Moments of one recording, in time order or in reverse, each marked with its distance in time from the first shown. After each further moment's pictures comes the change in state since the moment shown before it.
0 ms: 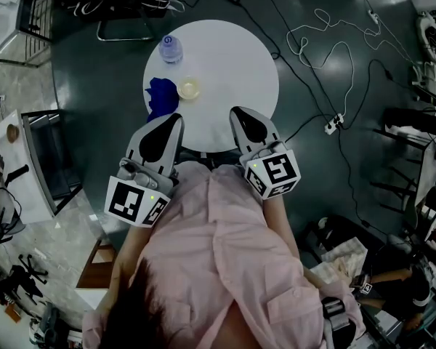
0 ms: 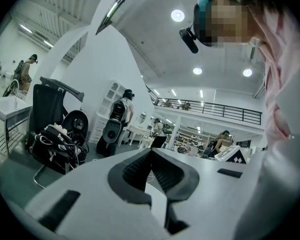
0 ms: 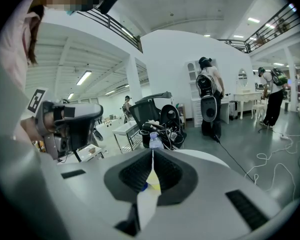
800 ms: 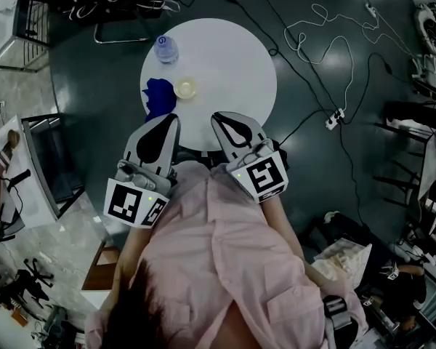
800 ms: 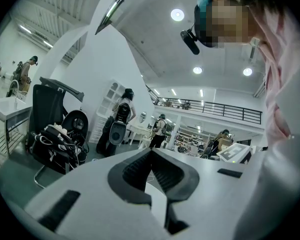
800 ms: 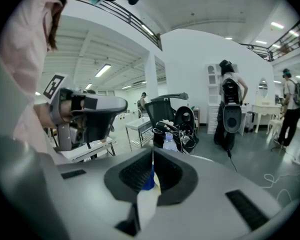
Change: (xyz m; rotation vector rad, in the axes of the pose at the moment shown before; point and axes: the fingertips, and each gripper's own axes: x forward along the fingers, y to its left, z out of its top) left arm -0.001 -0.002 0.000 0.003 0.006 0.004; right arm 0.006 0.048 0.007 -0.199 0.017 0.143
